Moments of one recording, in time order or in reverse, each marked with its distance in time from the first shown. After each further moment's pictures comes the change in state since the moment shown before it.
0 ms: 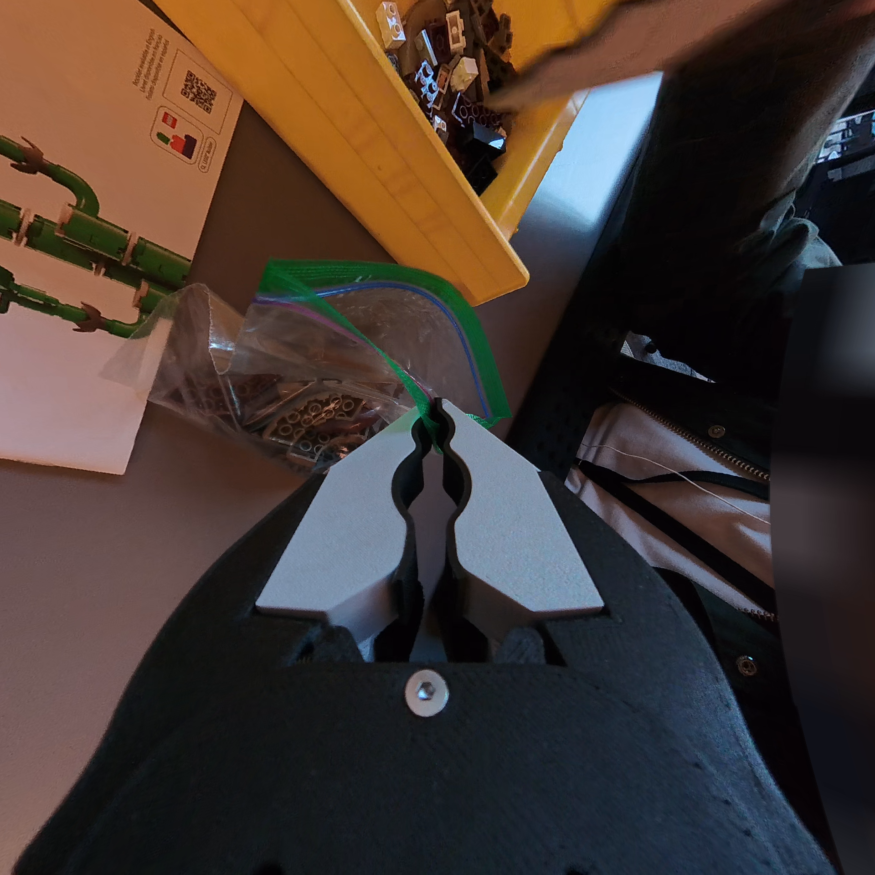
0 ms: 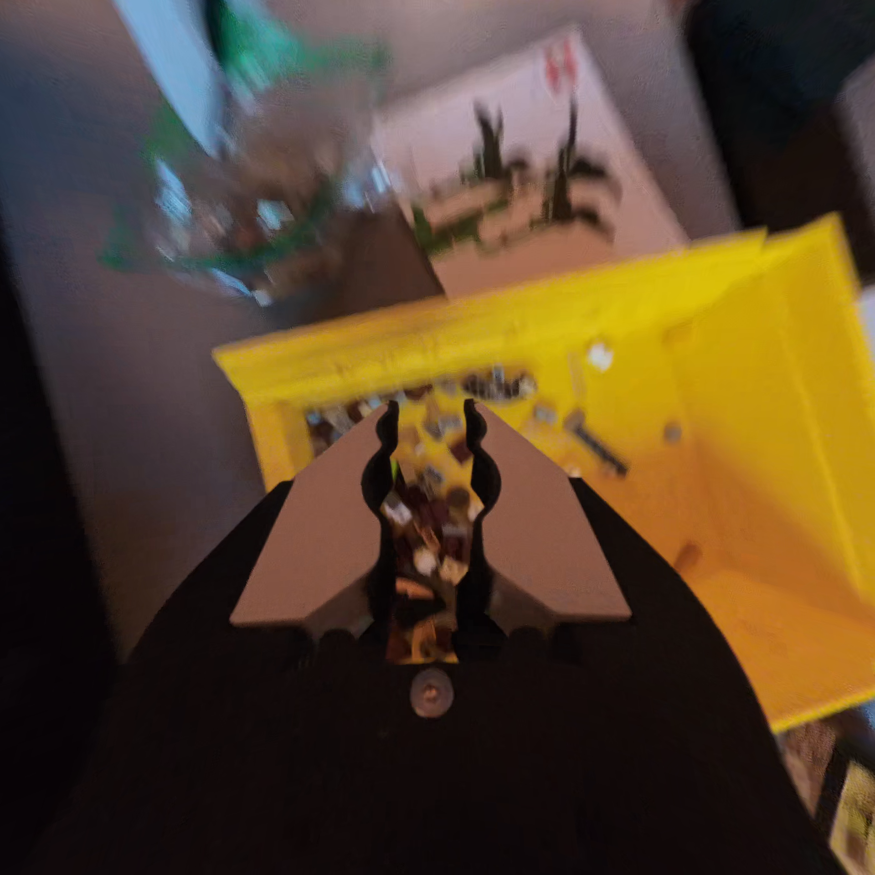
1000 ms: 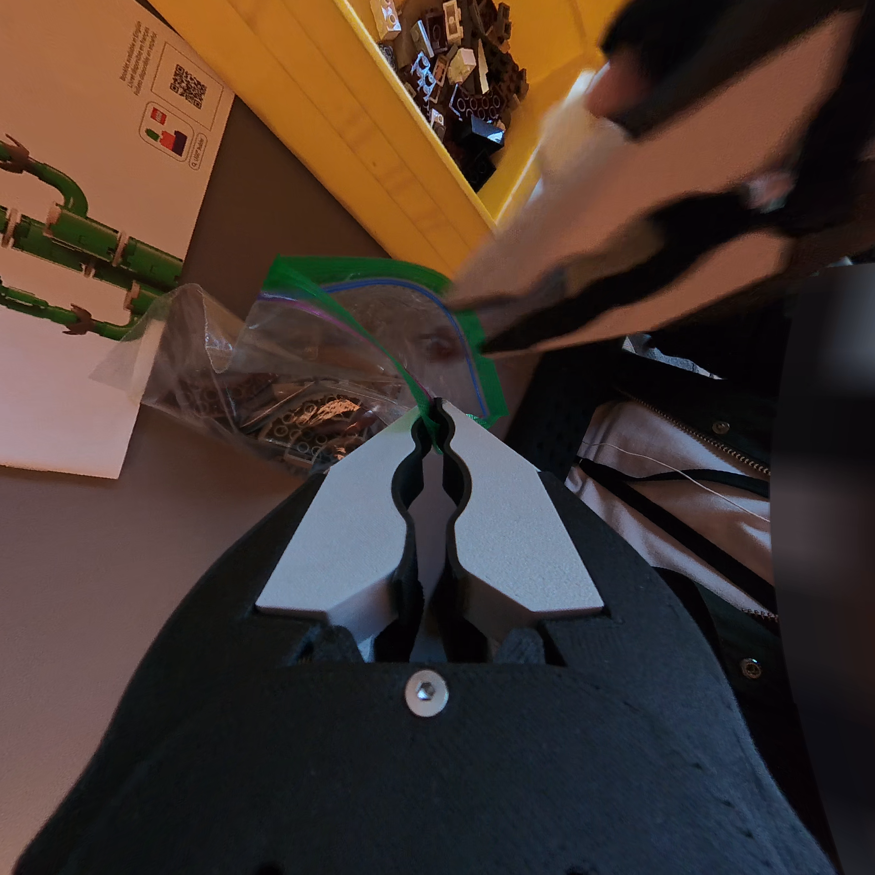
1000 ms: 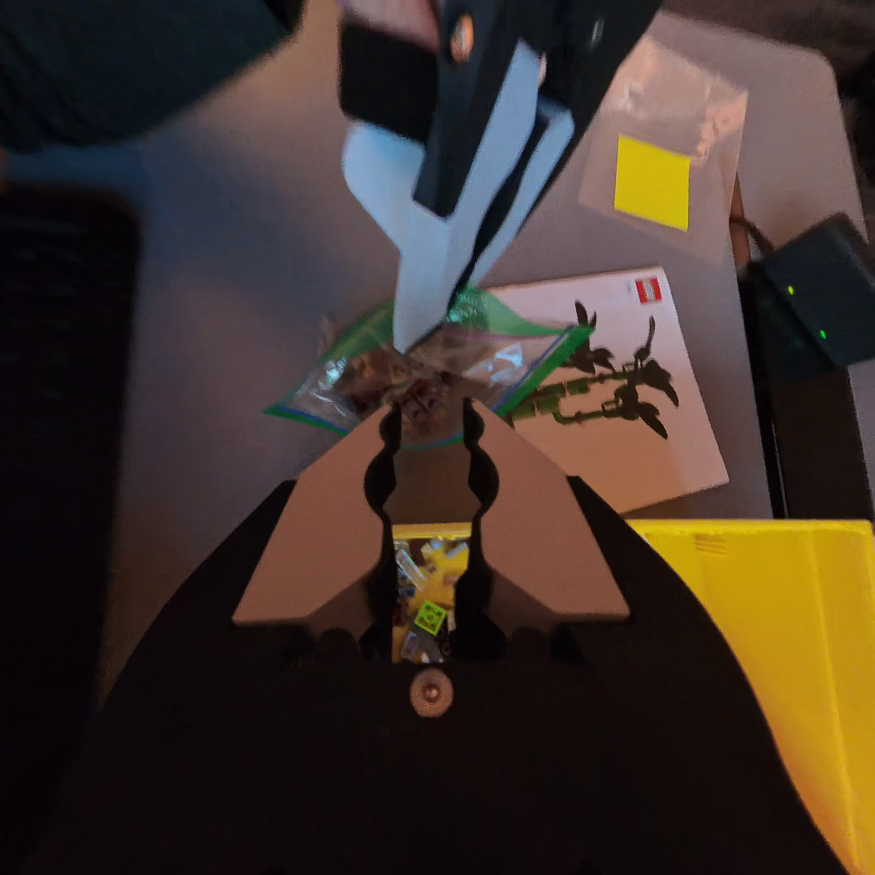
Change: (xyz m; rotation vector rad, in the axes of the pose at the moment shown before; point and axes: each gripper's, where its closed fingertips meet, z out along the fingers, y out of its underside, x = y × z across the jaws) left arm 0.001 0.001 0.003 -0.012 0.000 0.005; right arm -0.072 -0.077 0.026 0.152 -0.061 -0.268
